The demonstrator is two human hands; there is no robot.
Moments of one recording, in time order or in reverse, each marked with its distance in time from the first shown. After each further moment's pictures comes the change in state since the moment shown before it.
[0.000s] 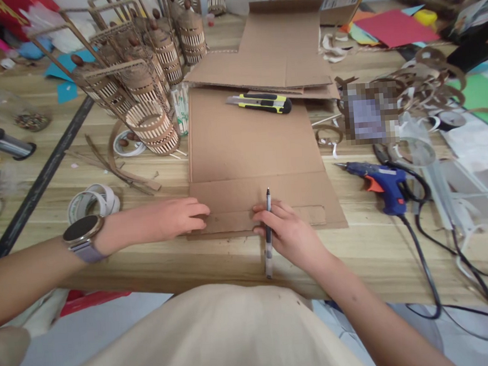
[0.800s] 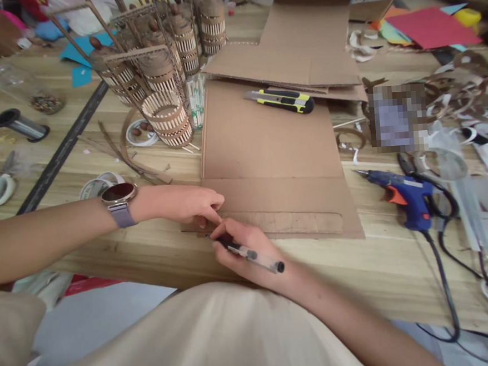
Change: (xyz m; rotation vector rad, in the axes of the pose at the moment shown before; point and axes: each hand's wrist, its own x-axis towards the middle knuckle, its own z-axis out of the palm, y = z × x) left_hand 0.029 -0.018 -0.020 -0.240 -0.262 0.051; right_hand 0.044 -0.076 0.027 0.574 -0.258 0.348
